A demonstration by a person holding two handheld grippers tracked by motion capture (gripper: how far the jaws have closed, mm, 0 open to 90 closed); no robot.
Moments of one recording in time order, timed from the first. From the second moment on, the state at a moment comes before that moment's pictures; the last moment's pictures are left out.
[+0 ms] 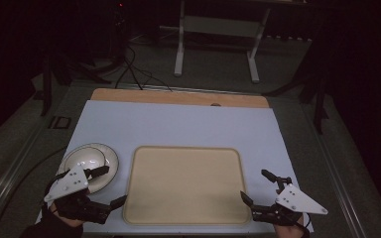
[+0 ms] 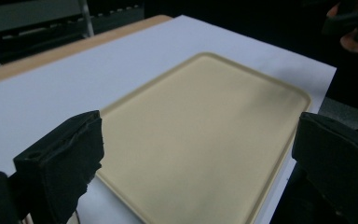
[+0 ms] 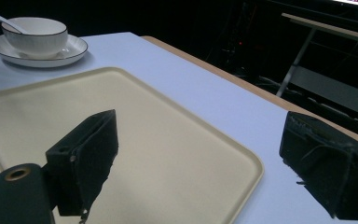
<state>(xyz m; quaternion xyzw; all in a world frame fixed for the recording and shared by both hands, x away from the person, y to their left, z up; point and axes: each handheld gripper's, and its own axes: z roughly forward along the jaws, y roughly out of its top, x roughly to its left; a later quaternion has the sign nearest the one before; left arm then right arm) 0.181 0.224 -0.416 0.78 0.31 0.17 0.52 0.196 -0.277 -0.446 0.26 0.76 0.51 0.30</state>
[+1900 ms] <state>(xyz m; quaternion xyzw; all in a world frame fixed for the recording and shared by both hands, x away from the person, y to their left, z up) 0.191 0.356 -0.450 0.66 0.57 0.13 0.47 0.196 -0.270 -0.447 0.26 0.77 0.51 0.30</state>
